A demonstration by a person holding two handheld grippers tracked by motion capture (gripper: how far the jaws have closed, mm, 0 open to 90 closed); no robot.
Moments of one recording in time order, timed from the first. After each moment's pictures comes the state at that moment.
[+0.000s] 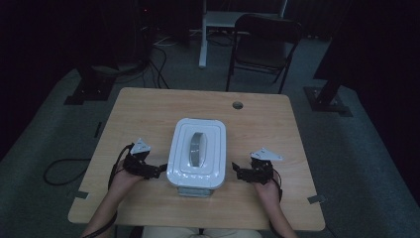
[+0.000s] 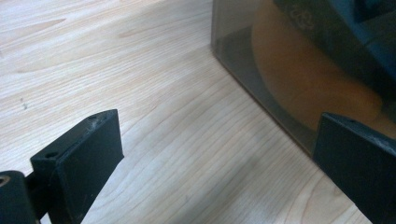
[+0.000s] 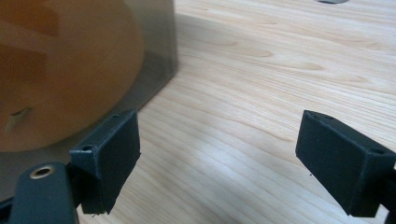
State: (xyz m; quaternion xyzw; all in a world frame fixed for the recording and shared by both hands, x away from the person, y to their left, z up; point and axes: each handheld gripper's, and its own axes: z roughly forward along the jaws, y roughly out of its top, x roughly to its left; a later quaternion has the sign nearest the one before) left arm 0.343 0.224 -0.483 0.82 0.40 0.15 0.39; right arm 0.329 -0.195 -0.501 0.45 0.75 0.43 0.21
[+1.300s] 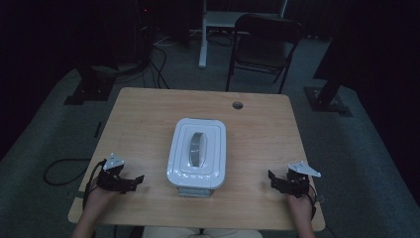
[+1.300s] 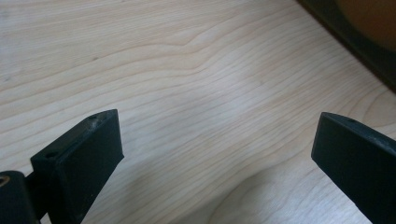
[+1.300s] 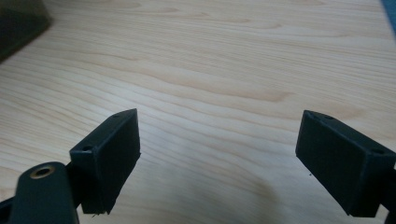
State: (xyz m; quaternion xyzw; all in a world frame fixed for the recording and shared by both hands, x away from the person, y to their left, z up) left arm 0.301 0.292 -0.505 0.79 0.47 0.17 0.35; right arm 0.291 -0.293 -0.515 0.54 0.70 0.37 0.27
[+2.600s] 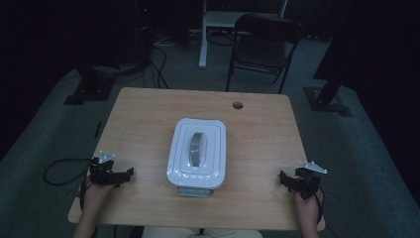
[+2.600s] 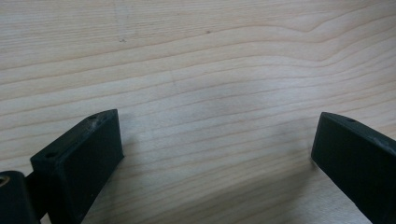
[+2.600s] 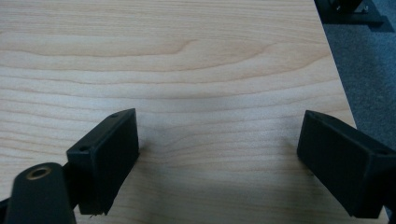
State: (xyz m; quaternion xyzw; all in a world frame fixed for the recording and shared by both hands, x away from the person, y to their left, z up) left arm 0.322 0.316 -0.523 0.74 0.56 0.22 0.30; right arm 0.301 -0.321 -0.528 0.65 0.65 0.28 0.27
